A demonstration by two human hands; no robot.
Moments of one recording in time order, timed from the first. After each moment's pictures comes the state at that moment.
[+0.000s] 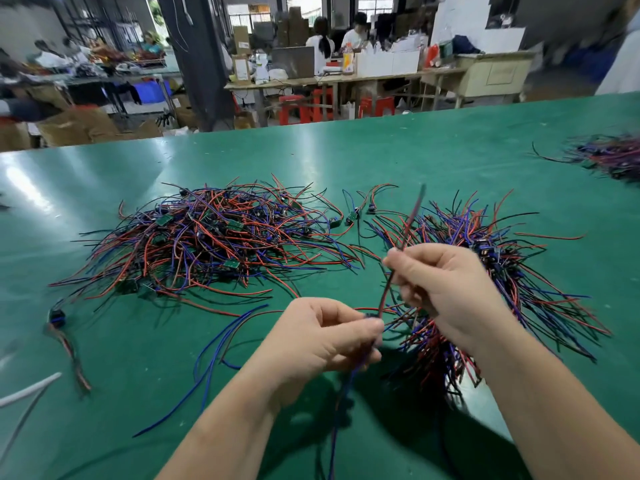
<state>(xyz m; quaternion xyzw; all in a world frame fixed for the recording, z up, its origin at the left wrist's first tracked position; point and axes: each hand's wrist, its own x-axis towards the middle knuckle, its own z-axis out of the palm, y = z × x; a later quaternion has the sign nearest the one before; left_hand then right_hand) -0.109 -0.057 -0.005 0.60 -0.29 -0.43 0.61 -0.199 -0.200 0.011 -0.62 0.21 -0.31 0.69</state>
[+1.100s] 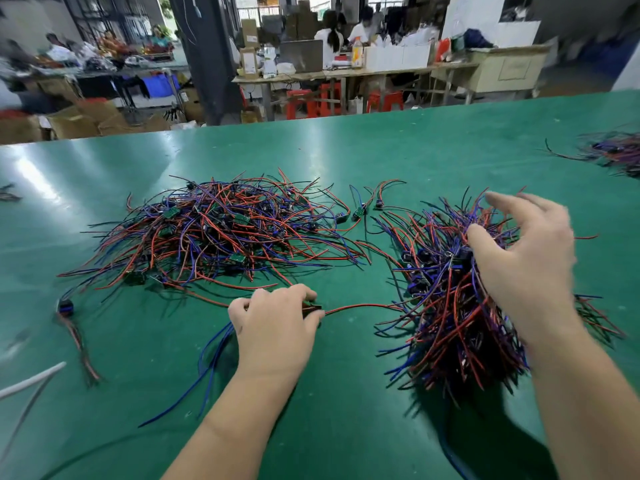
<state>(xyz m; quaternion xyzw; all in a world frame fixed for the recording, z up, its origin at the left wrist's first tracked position) -0.075 -0.054 -0.045 0.93 -0.31 0.11 0.18 -0.223 -0.240 0.019 -0.76 0.41 -0.44 0.23</state>
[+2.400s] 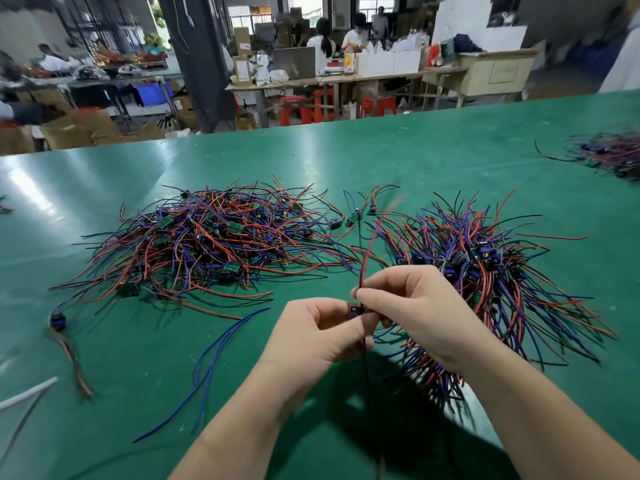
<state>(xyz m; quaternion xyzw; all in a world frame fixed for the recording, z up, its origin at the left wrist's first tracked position) -0.112 -0.060 -0.010 0.61 -0.25 -0.38 0.65 -0.194 -0.186 -0.003 -0.73 0.16 -0.22 0.62</state>
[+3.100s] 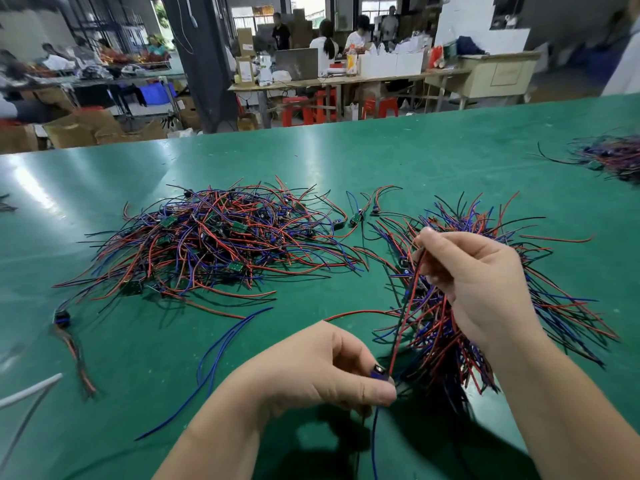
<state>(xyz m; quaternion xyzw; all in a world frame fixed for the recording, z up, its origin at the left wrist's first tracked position) -0.100 -0.042 -0.008 0.64 -0.42 -0.49 0.41 -0.204 -0.209 0.017 -0.57 0.23 -0.42 0.67</state>
